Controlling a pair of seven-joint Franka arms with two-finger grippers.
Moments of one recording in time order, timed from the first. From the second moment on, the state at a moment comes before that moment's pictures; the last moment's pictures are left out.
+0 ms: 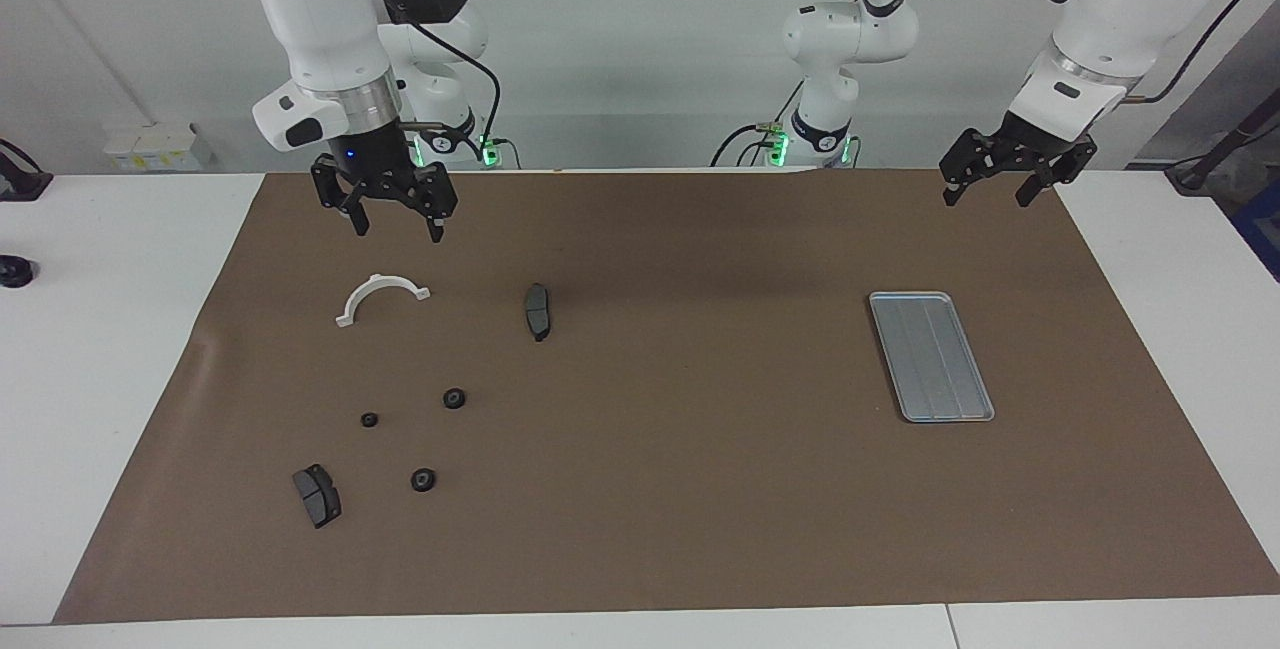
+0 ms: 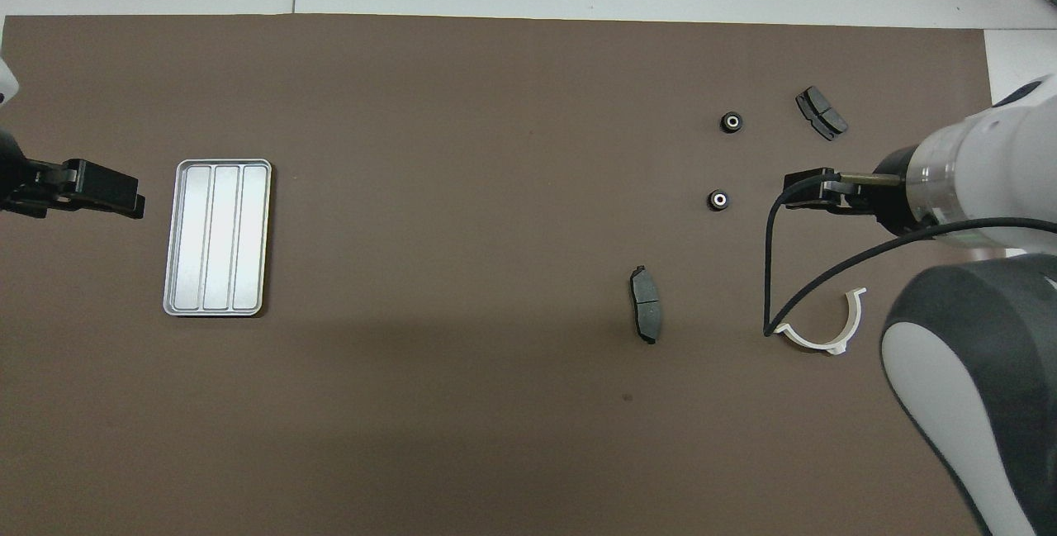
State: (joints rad) left arm -0.05 0.01 -0.01 -1.54 -0.03 1.53 0.01; right arm -0.07 -0.09 0.22 -1.78 0.00 1.83 0.33
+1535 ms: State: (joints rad) left arm -0.05 0.01 -0.01 -1.54 -0.03 1.53 0.01; right arm 0.02 -0.03 -0.11 -1.52 0.05 1.57 -0.03
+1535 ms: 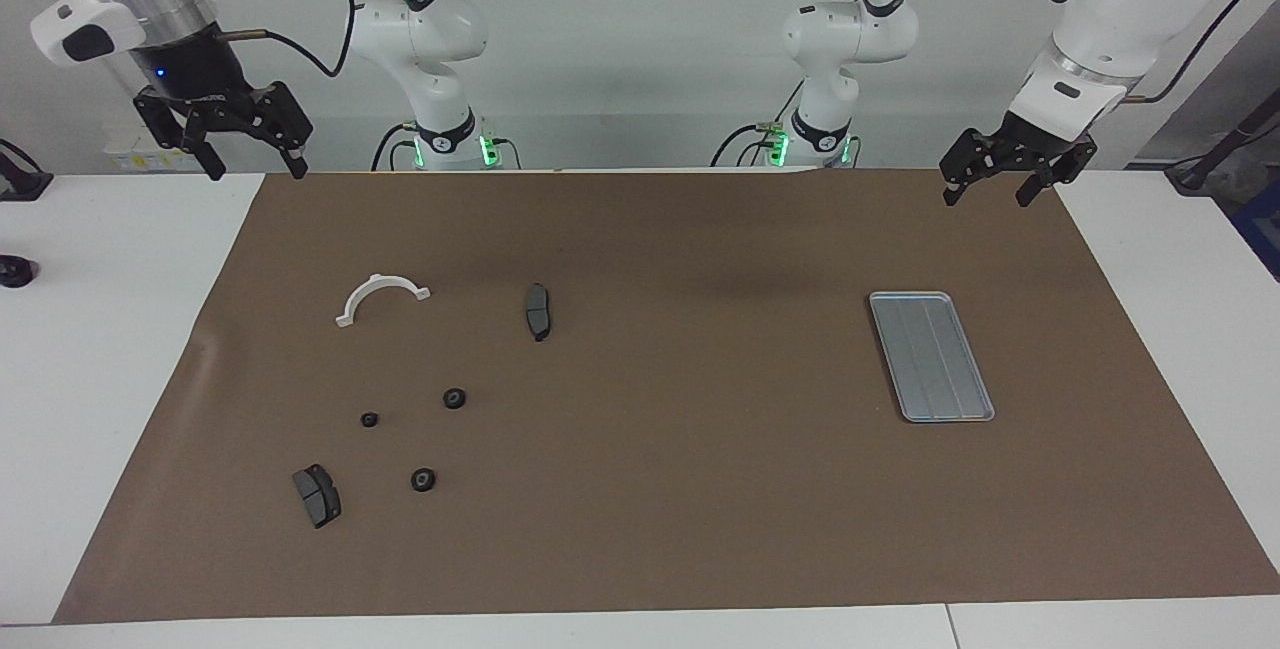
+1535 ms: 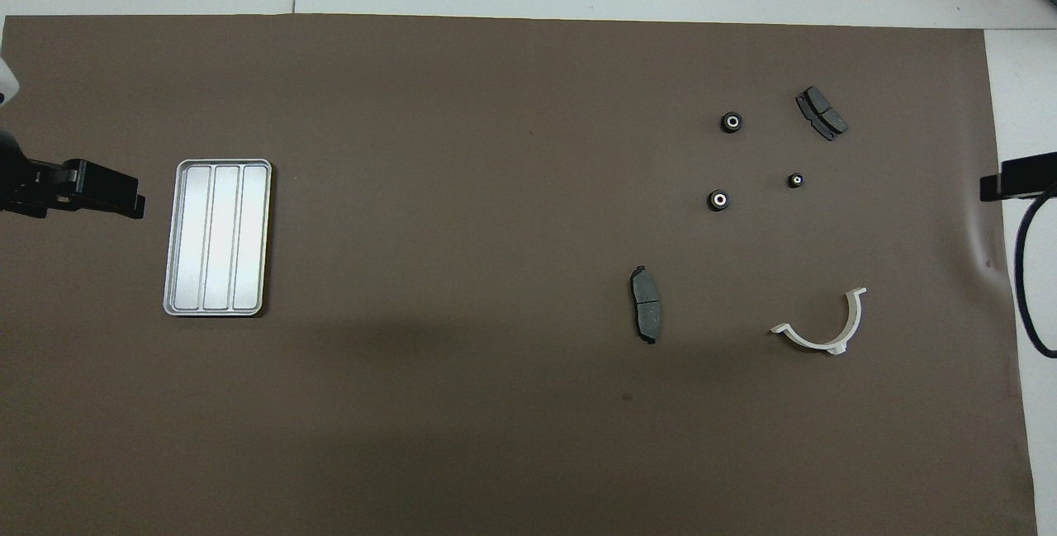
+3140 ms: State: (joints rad) left arm -0.05 0.01 -0.01 -1.54 -0.03 1.53 0.01; right arm 0.03 0.02 0.02 -1.64 0.02 1.71 0.00
